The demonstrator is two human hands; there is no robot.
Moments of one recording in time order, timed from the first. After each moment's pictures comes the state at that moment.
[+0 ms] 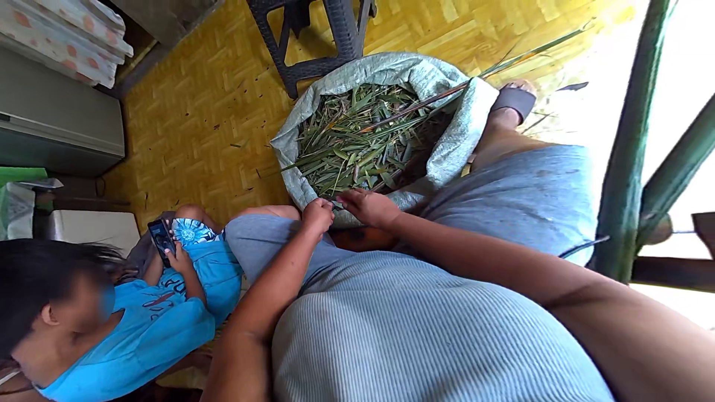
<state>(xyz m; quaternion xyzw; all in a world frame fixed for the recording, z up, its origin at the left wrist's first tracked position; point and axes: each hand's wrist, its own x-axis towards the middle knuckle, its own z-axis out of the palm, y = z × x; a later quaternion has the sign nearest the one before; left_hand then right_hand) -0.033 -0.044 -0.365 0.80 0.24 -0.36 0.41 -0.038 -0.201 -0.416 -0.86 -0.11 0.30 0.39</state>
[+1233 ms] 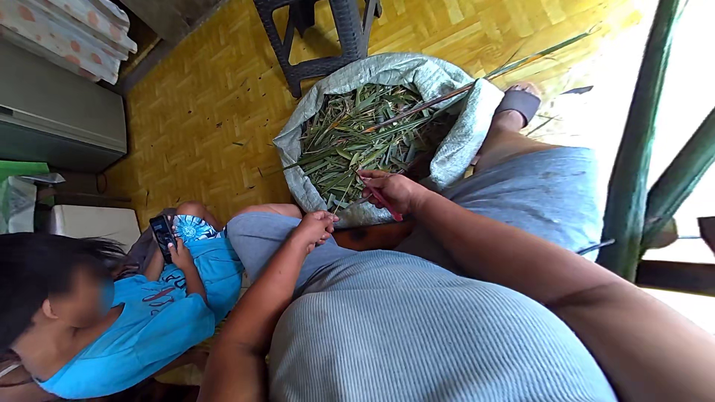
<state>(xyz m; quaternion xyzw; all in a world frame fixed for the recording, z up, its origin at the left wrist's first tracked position) -0.054 -0.020 -0.349 0.72 0.25 -0.43 0.49 -0.015 -0.236 -0.433 -0.53 0.20 0.38 0.73</state>
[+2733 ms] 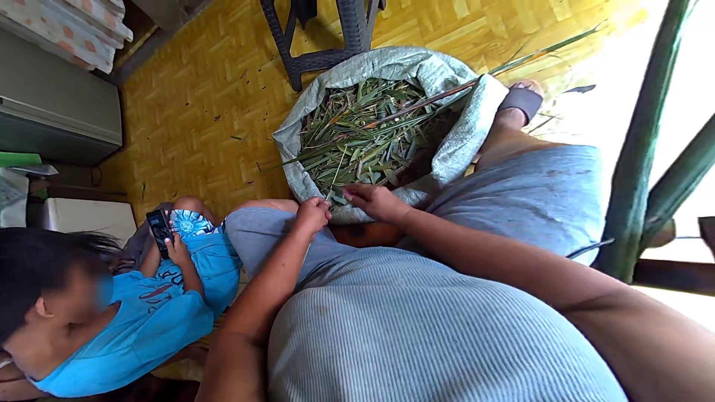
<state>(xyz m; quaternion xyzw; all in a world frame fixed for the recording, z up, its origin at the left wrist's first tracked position) -0.041 -0.025 -0.351 0.79 0.24 -0.36 0.43 -0.040 -0.209 -0.410 -0.80 -0.07 0.29 0.52</state>
